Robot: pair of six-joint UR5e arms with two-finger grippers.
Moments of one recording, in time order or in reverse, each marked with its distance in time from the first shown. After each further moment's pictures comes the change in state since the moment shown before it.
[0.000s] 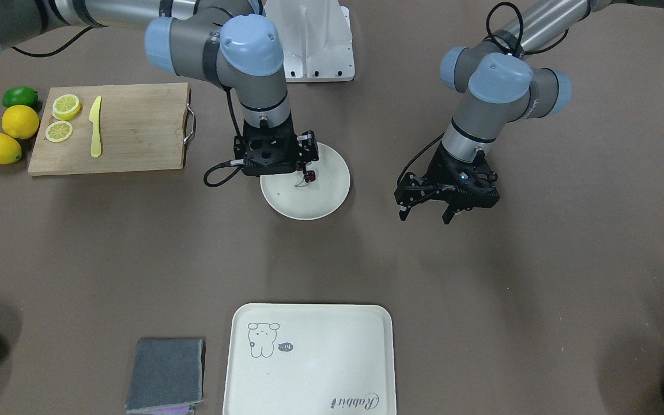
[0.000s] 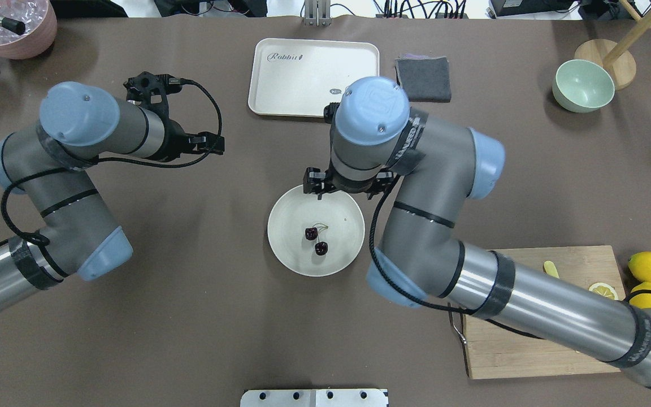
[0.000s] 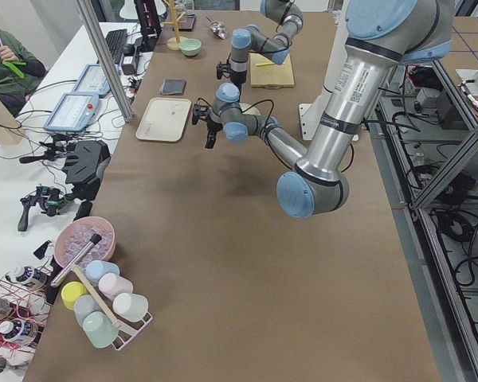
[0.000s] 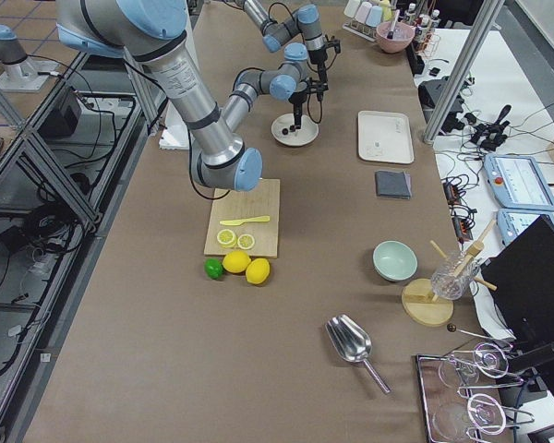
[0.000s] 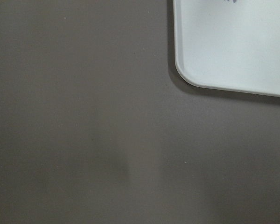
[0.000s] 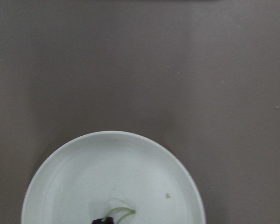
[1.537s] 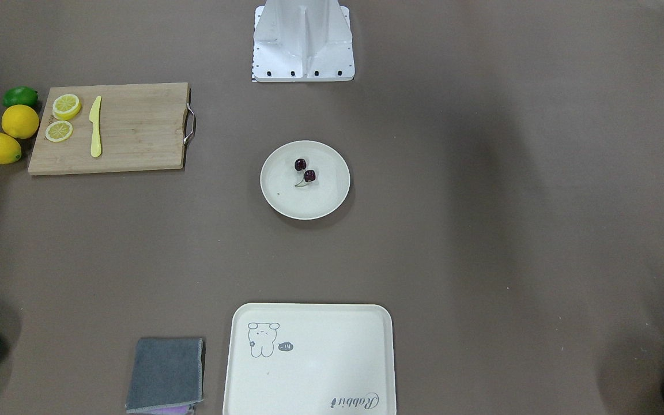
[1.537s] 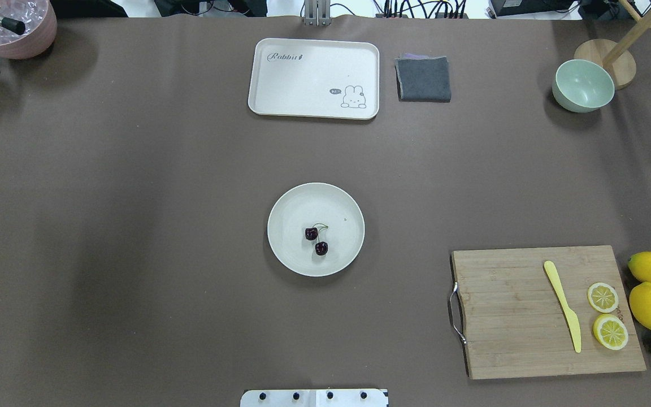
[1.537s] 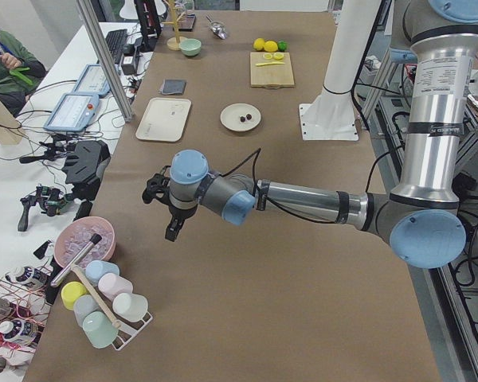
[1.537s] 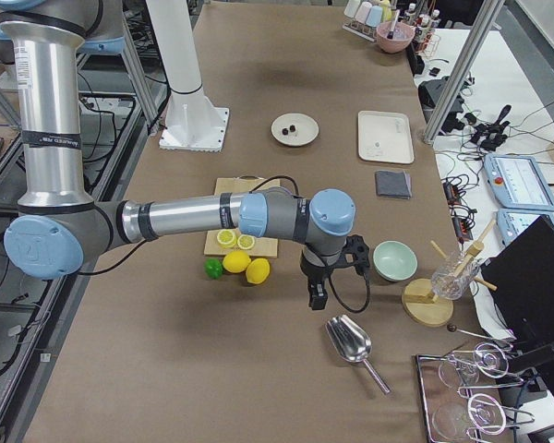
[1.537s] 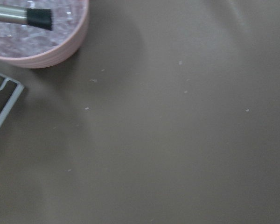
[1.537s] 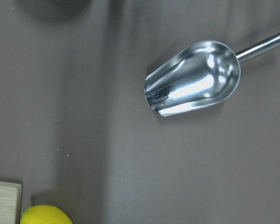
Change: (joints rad) left arm -0.769 0.417 -0.006 0.165 -0.467 1.035; right arm 0.994 -0.754 0.040 -0.116 0.371 -1.338
